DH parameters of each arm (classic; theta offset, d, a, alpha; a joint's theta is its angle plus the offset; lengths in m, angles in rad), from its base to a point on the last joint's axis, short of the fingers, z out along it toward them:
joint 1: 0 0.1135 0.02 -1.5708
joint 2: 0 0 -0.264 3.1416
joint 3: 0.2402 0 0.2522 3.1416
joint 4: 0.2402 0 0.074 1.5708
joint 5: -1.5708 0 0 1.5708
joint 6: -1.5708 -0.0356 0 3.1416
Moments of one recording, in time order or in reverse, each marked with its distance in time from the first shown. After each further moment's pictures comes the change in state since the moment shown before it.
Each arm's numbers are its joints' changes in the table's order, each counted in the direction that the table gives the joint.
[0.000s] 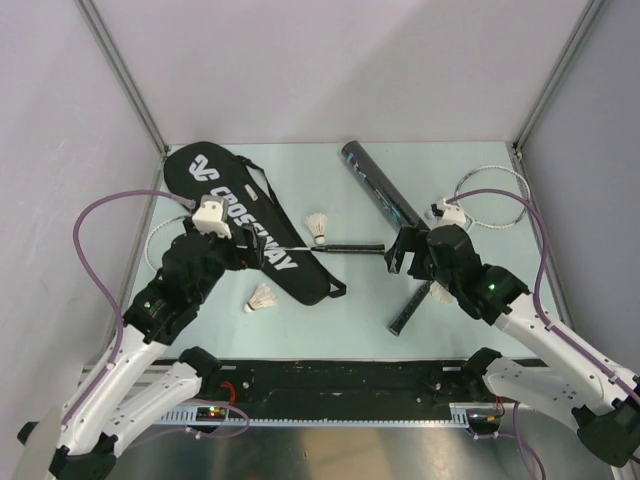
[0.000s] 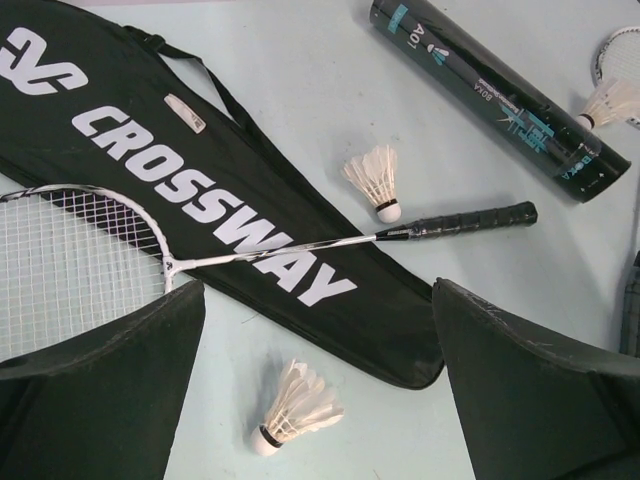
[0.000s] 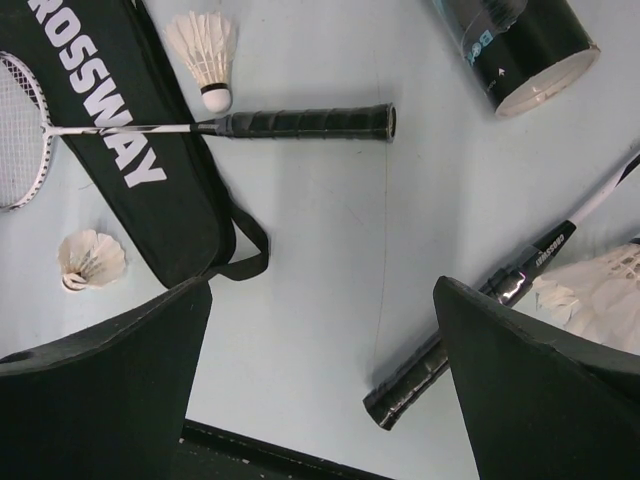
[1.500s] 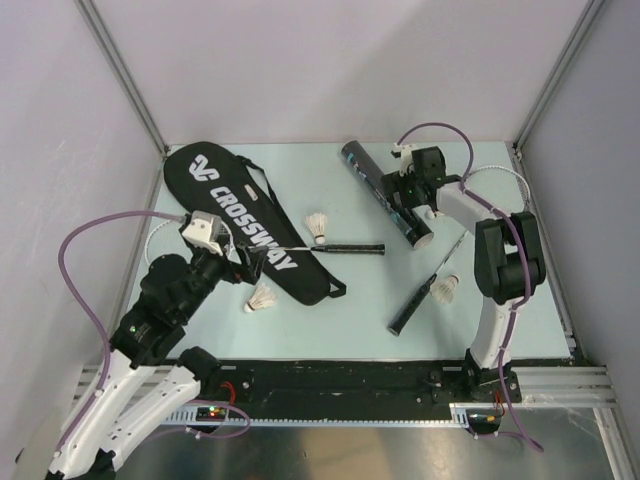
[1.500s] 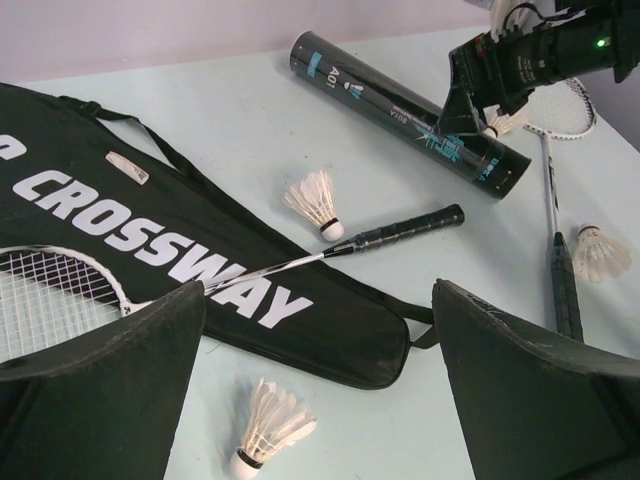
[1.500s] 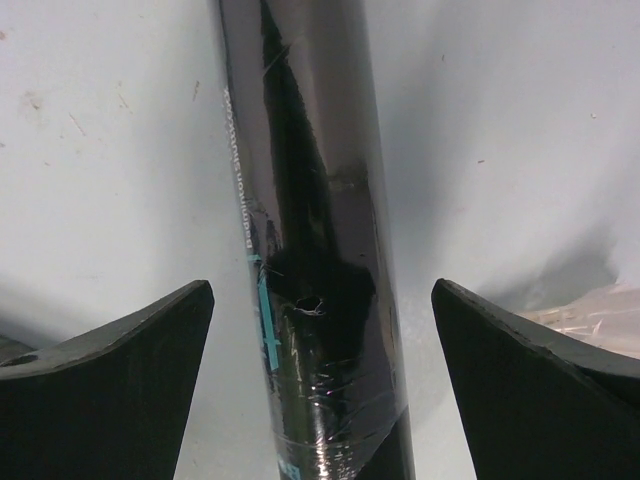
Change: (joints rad) left arm 0.000 -0.153 -0.065 -0.053 -0.162 -0.051; right arm -0.441 1.033 0.573 -0.270 0.380 0.732
